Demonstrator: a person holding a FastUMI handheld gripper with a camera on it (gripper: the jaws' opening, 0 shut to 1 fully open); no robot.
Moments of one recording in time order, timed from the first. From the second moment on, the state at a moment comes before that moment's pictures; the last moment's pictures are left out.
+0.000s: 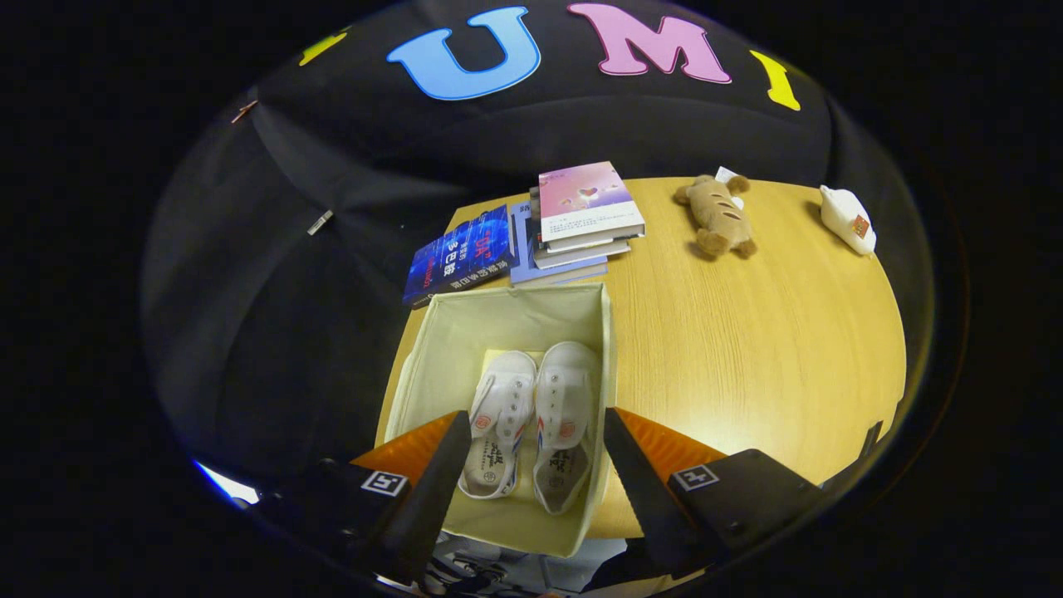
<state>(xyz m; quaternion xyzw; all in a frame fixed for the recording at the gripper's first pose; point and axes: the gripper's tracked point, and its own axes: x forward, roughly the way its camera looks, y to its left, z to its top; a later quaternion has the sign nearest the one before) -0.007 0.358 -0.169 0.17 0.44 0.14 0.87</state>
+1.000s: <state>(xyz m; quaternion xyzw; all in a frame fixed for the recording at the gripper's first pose) 0.012 0.065 -0.060 0.09 0.15 0.09 0.98</state>
